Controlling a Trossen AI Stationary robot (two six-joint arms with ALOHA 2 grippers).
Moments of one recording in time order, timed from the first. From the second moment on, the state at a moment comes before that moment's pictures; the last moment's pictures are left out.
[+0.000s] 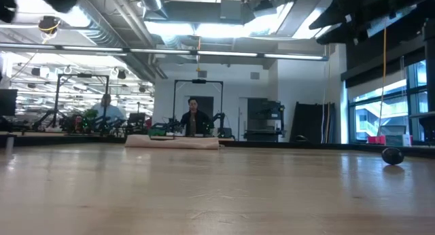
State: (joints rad) left arm -0.34 1.11 1.01 -1.23 0.44 -1.21; right arm -0.07 0.62 0.58 -0.20 0.55 0.33
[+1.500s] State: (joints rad) left arm -0.58 1.46 0.97 -1.14 0.34 -1.35; right arm -0.07 0.62 0.58 -0.18 0.55 0.23
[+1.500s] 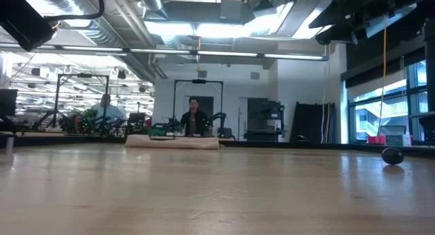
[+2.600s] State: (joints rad) left arm -0.33 0.94 1.24 -0.59 -0.34 -0.27; right arm -0.07 1.02 1.01 -1.02 0.21 0.66
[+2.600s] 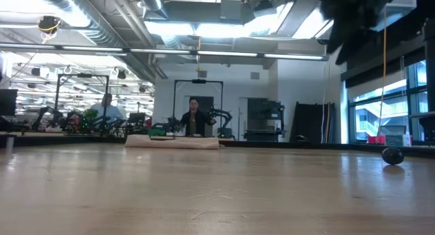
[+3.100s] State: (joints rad) left arm -0.09 0.64 0.57 -0.02 -0.07 -0.20; right arm 0.00 1.20 1.02 -1.03 0.18 0.70
